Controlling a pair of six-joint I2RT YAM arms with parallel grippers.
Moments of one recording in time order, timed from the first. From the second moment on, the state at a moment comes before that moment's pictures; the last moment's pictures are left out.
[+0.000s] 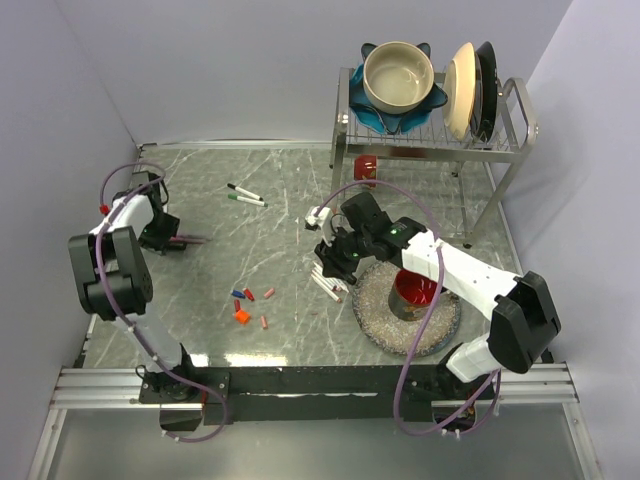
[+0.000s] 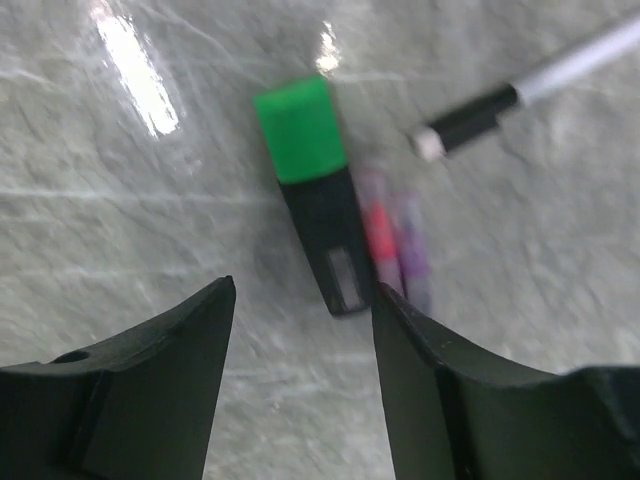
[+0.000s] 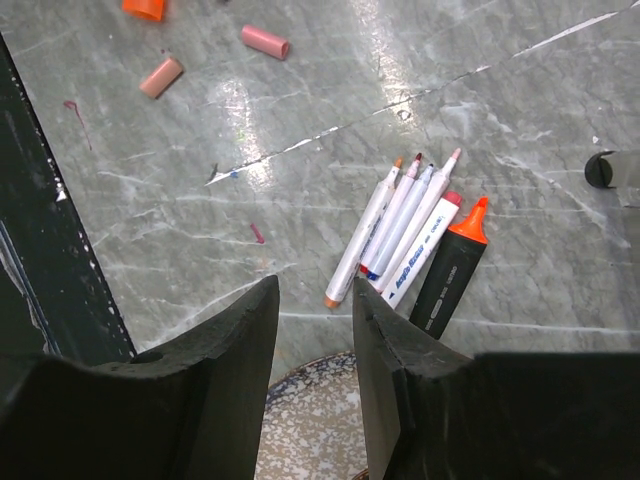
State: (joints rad) left arm 0.22 1.78 1.25 -0.69 -0.29 -1.02; right arm 0.71 1.46 1.13 -0.55 -0.41 -0.29
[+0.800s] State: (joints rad) left arm 0.24 1.94 1.36 -0.80 -0.31 -0.99; right arm 0.71 1.46 1.13 -0.55 -0.41 -0.29
